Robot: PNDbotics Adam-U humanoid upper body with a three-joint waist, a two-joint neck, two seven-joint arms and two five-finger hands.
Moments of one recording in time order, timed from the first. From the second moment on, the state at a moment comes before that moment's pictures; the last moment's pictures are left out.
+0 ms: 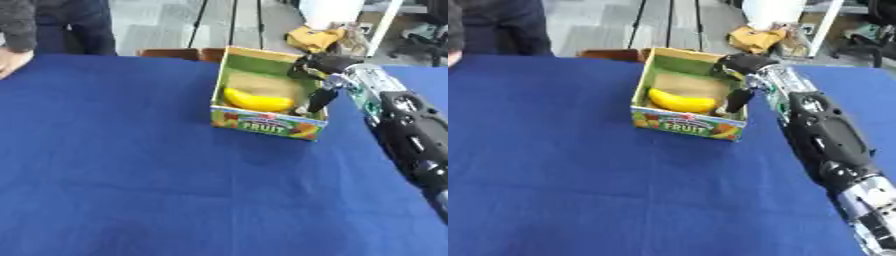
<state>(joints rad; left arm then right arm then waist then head) -0.24 0.36 0.07 -1.90 0.24 -0.05 0.07 -0.92 -0.56 0.13 -0.90 1.07 -0.32 0.32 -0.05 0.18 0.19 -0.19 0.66</state>
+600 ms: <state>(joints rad) -0.21 0.36 0.08 -1.88 0.24 -0.05 0.08 -0.78 -0.75 0.13 -1.29 0.78 -0.26 0.26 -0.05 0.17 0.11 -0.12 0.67</state>
